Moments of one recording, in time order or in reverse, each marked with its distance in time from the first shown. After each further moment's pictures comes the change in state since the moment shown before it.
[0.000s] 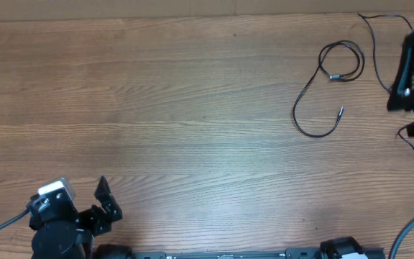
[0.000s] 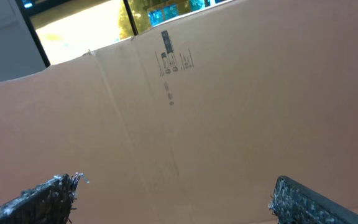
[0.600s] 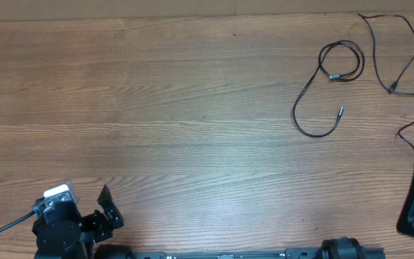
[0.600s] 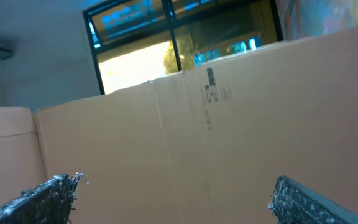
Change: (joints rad) left arm 0.000 0.000 0.000 -0.093 0.003 0.000; right arm -0.091 -0.379 -0.254 0.101 -0.229 0.004
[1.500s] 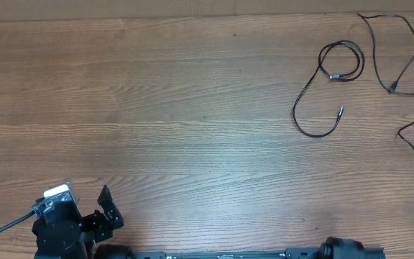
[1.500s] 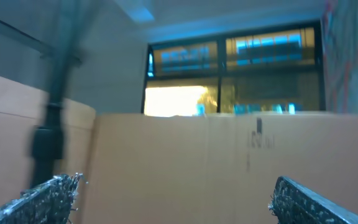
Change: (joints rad) left arm 0.000 0.000 0.000 -0.002 0.000 0.000; right arm -0.246 -0.387 0.021 -0.080 -0.374 0.000
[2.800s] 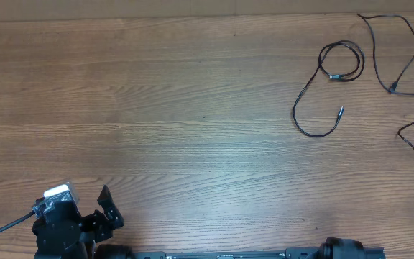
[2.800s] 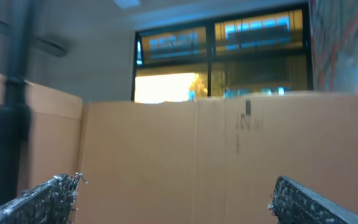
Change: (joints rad) left arm 0.000 0.000 0.000 0.000 0.000 0.000; right arm 0.009 -0.014 -0.071 -0.048 0.042 -0.026
